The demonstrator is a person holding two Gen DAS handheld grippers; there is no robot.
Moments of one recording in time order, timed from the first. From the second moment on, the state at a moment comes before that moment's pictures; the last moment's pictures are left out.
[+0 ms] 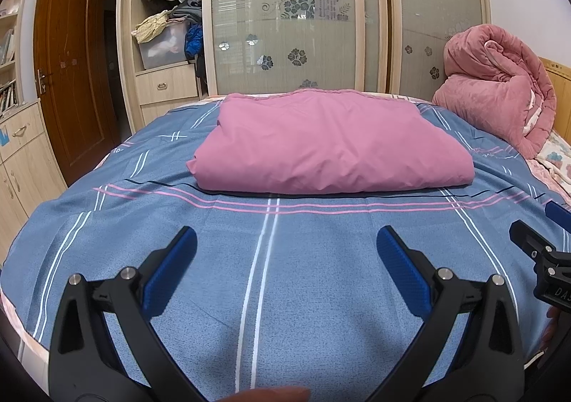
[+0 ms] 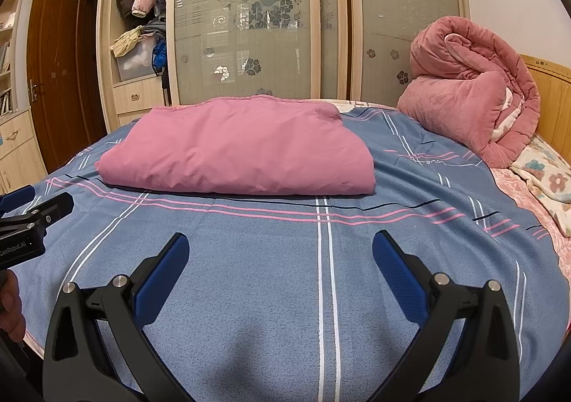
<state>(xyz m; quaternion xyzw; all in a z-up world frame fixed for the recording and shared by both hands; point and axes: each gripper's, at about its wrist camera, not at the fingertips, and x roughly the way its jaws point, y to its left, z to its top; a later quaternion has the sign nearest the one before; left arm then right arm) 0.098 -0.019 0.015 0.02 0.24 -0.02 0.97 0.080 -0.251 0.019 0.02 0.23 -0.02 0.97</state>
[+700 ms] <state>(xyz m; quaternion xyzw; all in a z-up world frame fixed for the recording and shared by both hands) 0.097 -0.017 0.014 0.02 0.24 -0.03 0.97 0.080 -0.253 0.018 0.02 0.24 -0.01 0.97</state>
